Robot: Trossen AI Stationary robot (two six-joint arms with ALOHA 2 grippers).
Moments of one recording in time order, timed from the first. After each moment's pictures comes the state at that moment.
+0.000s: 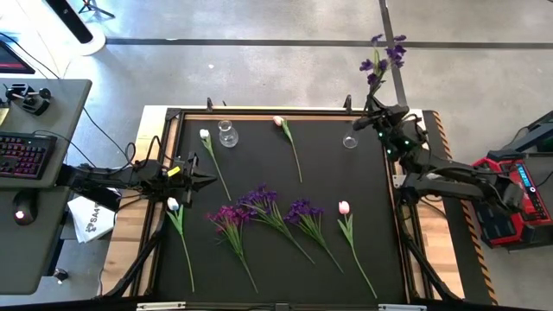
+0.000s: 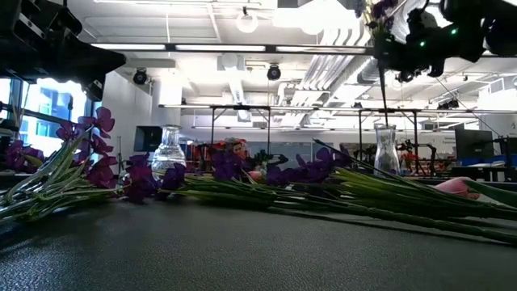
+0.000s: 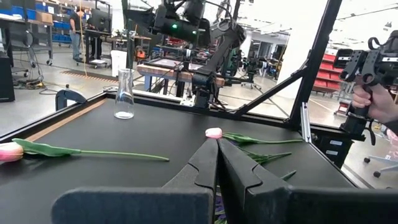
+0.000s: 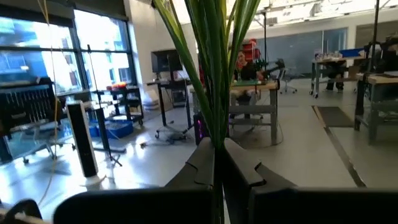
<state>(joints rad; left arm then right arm) -0.09 0.00 0.01 0.03 -0.14 -0.15 -0.57 0.77 0.36 0.59 0.63 -0.02</state>
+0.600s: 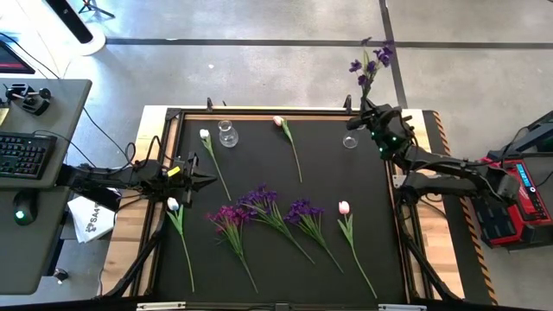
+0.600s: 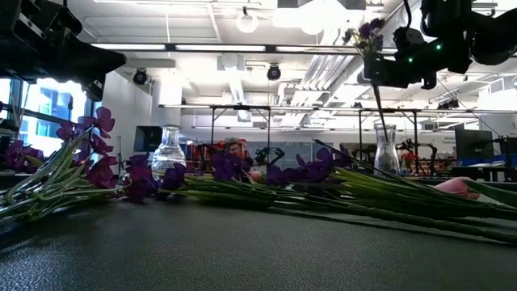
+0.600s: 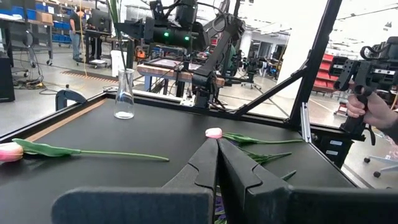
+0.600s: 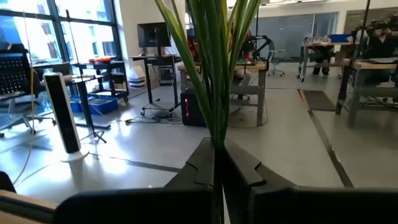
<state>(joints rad) -0.09 0.00 0.01 0.03 -0.14 -0.15 -0.59 0.91 0.36 0.61 0.65 0.00</state>
